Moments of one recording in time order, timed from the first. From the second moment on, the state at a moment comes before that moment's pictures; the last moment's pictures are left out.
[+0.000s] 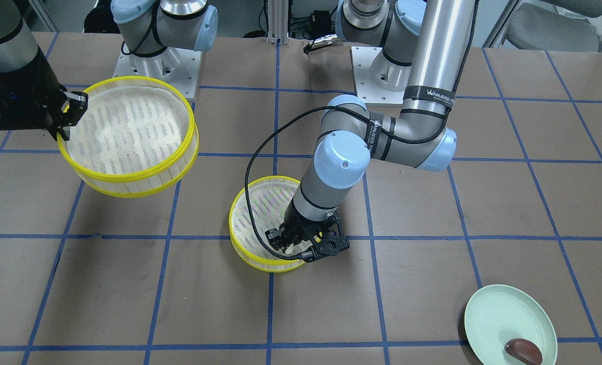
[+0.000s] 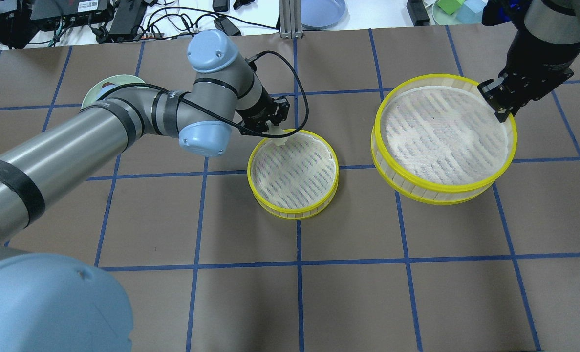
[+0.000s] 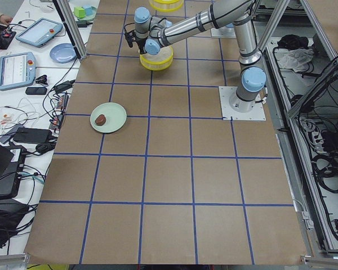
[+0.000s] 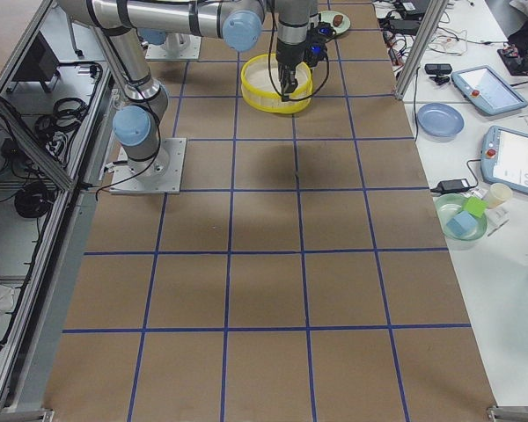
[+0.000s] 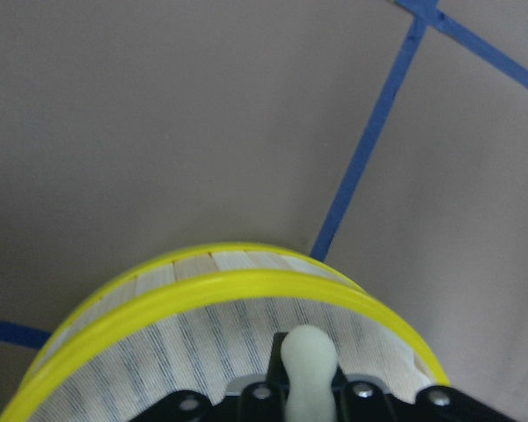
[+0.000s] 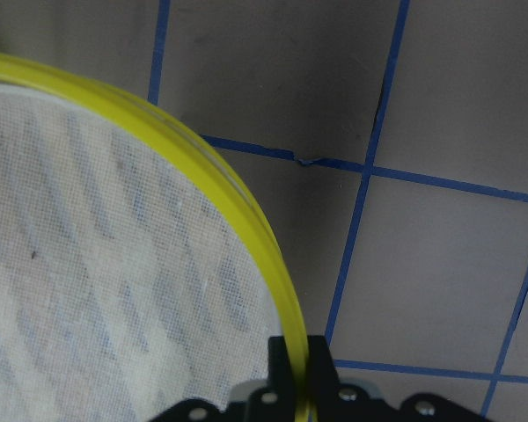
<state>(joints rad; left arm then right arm) -1.83 -2.06 -1.67 -0.81 1.36 -0.69 1.41 -1.59 1.62 -1.59 -1.71 -0.34</state>
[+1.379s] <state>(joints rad) -1.80 -2.02 -1.67 -0.80 1.36 -0.63 1.42 -1.59 1.62 -1.59 -1.66 -0.32</state>
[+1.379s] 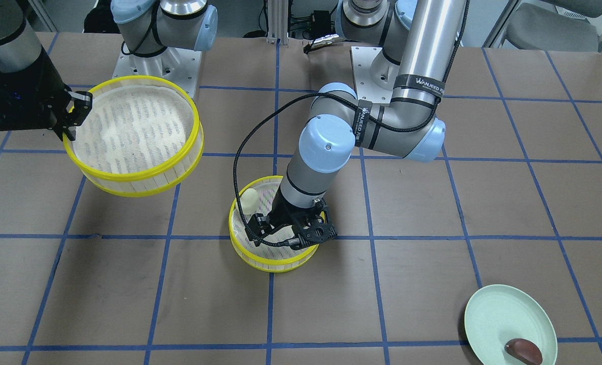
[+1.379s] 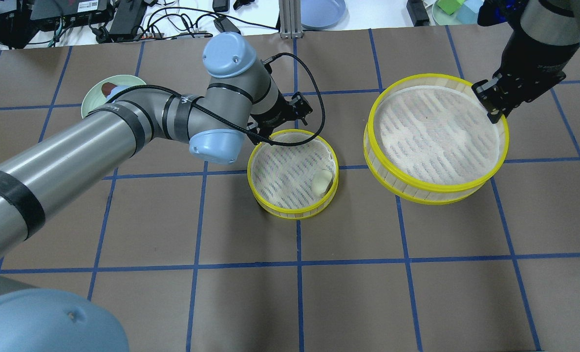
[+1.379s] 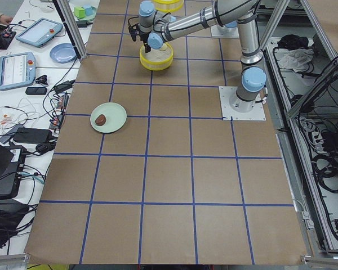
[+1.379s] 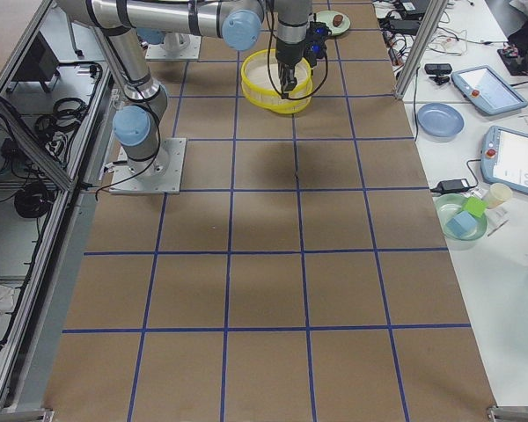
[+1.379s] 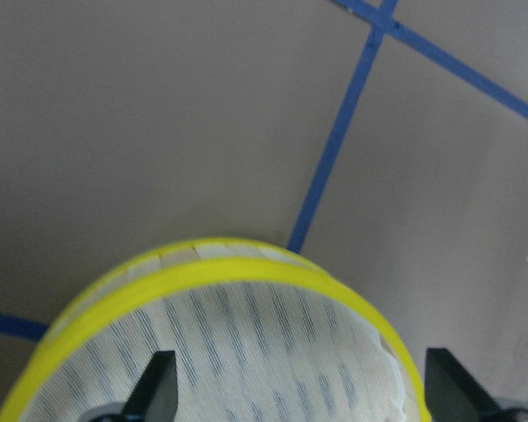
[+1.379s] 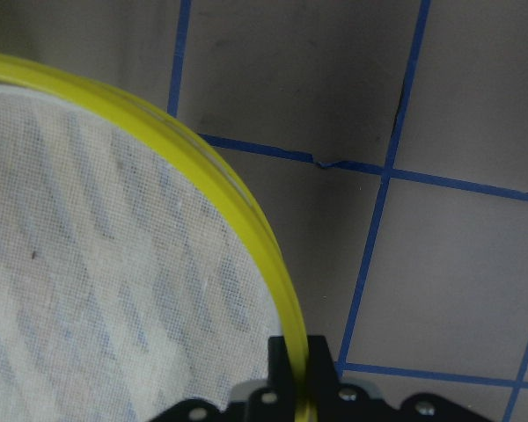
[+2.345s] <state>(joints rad) -1.34 -2.04 -1.59 -0.79 1.38 0.12 1.76 -1.28 1.61 -1.89 -1.65 0.12</state>
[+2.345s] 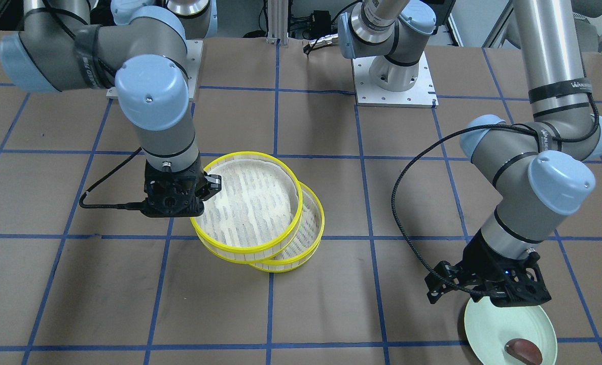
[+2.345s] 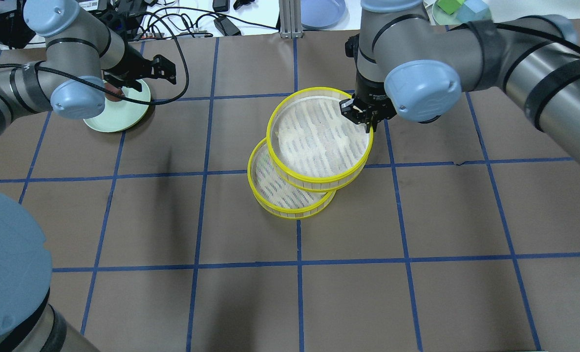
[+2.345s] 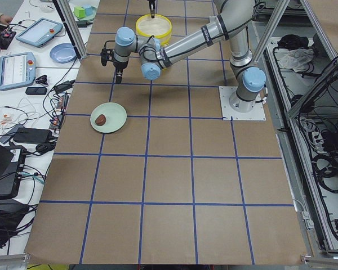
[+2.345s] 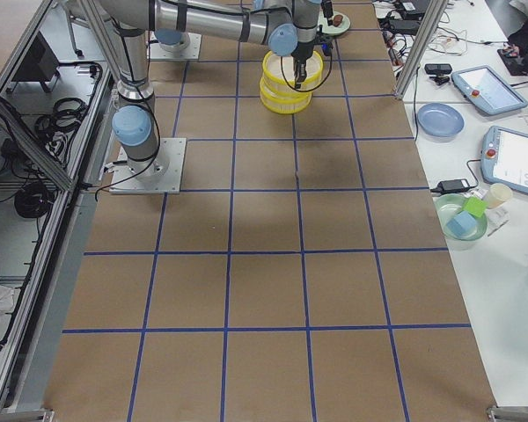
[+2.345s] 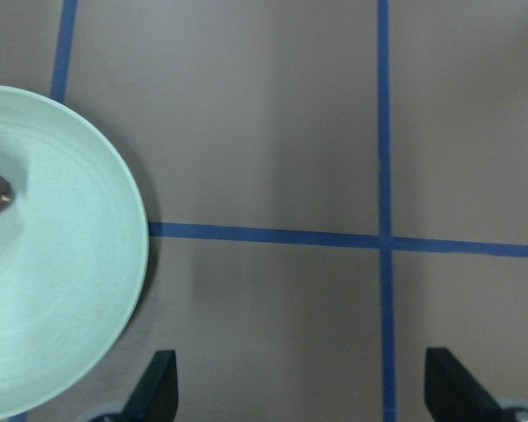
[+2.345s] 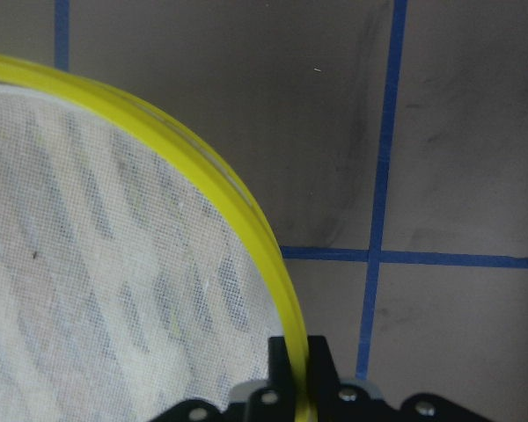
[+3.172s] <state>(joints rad) -1.25 -2.25 -1.49 -0.60 1.49 0.43 1.83 -1.21 1.66 -1.98 -1.65 0.15</state>
